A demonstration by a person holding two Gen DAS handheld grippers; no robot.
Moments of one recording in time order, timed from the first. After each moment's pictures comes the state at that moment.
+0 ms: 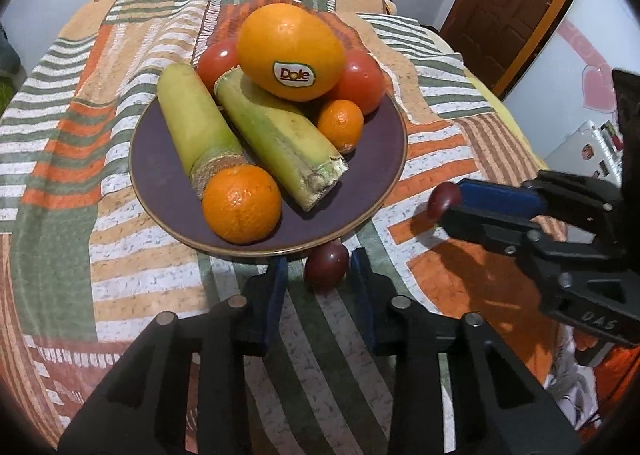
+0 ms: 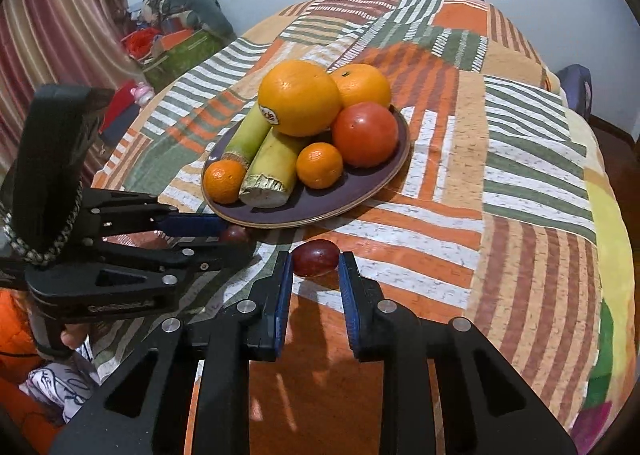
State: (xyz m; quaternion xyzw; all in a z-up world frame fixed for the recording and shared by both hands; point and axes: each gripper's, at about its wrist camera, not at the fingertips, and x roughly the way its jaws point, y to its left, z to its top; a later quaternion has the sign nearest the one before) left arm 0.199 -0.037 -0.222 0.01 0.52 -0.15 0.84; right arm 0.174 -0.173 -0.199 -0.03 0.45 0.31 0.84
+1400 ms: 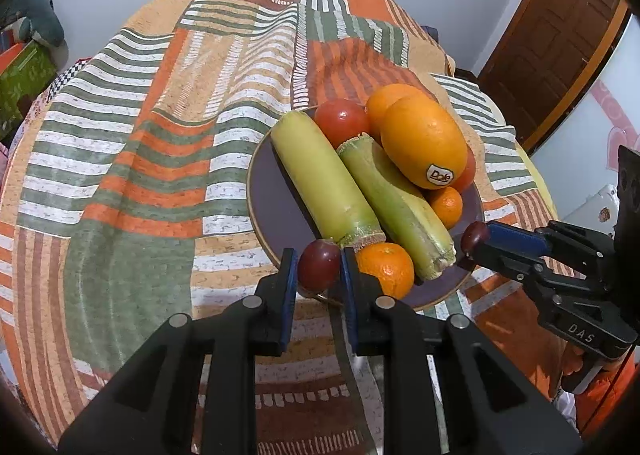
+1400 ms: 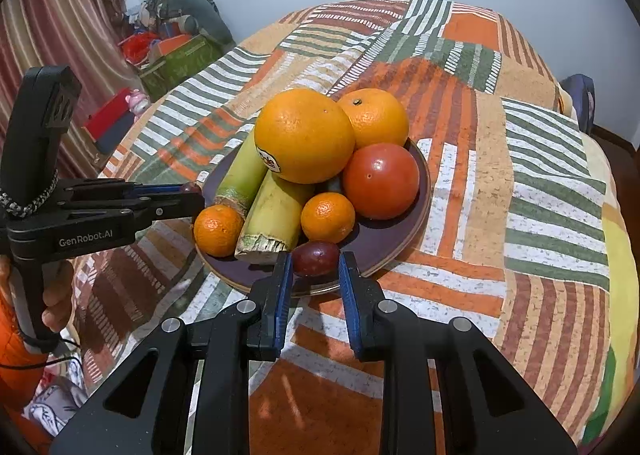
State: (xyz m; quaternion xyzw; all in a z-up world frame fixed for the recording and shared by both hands) left arm 0.228 0.034 -0.202 -0.05 0.49 -0.09 0.86; right arm 0.201 -0.146 -0.198 -0.03 0.44 0.31 0.84
